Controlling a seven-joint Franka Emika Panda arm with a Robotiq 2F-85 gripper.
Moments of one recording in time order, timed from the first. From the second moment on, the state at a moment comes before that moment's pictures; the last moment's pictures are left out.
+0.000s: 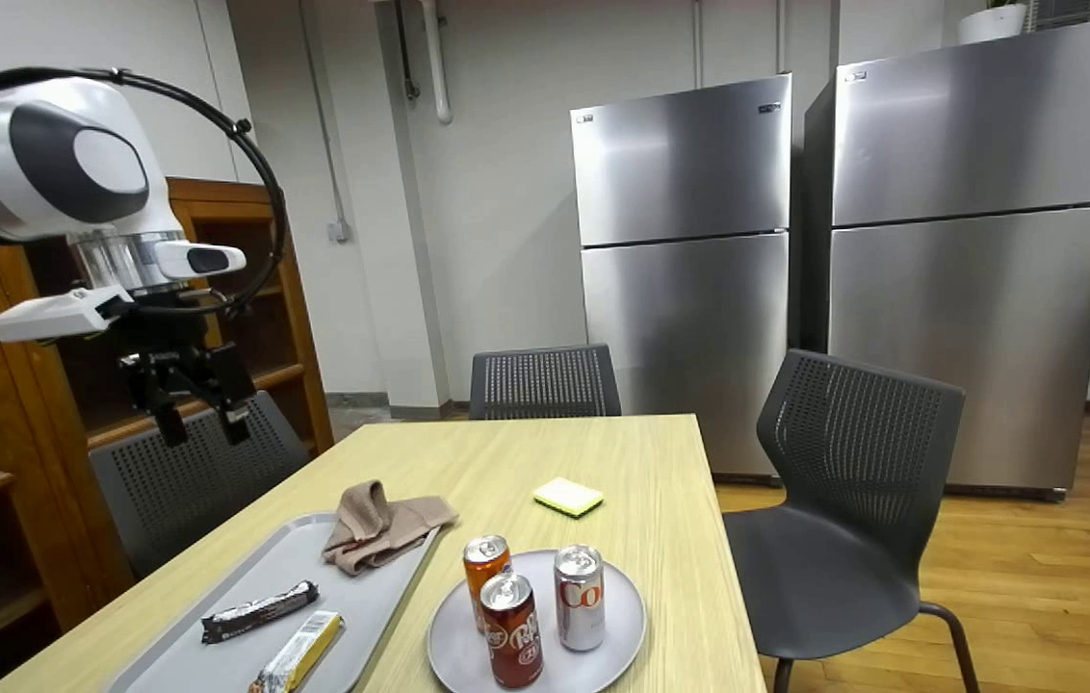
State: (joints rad) arm 0.19 -0.42 0.32 -2.63 0.05 2.26 0.40
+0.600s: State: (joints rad) arm 0.19 -0.31 0.35 -2.59 0.04 2.30 0.47
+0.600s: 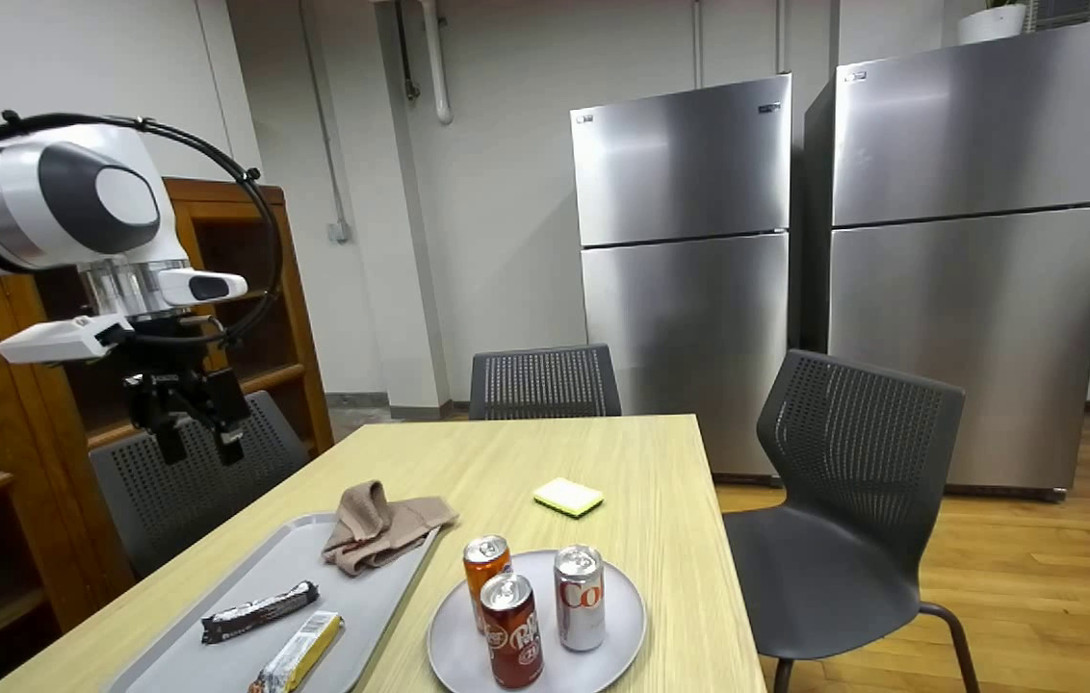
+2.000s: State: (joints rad) arm 0.22 -0.12 0.40 -2.56 0.11 2.37 0.92
